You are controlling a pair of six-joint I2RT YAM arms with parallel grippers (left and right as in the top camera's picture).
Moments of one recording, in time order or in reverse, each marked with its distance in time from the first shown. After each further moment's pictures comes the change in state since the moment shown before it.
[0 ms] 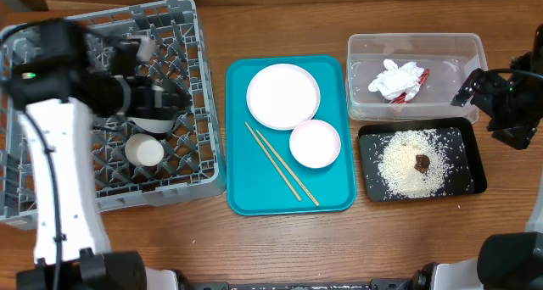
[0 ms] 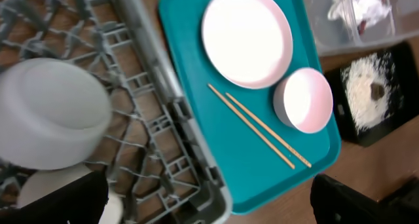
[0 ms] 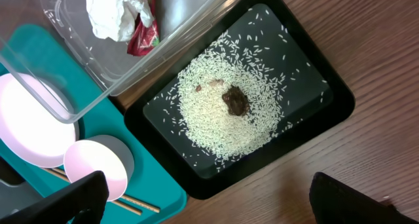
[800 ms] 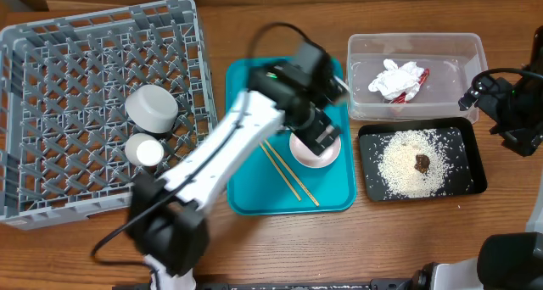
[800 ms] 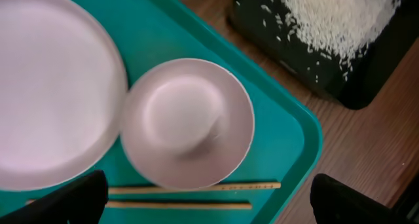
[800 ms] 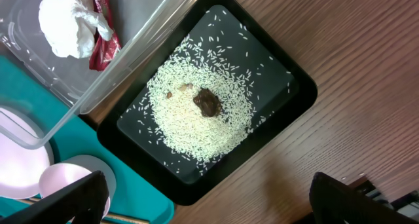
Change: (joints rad) left arm -0.851 0.320 0.000 0.294 -0.300 -0.119; right arm 0.000 0.000 0.000 -0.030 0.116 0.100
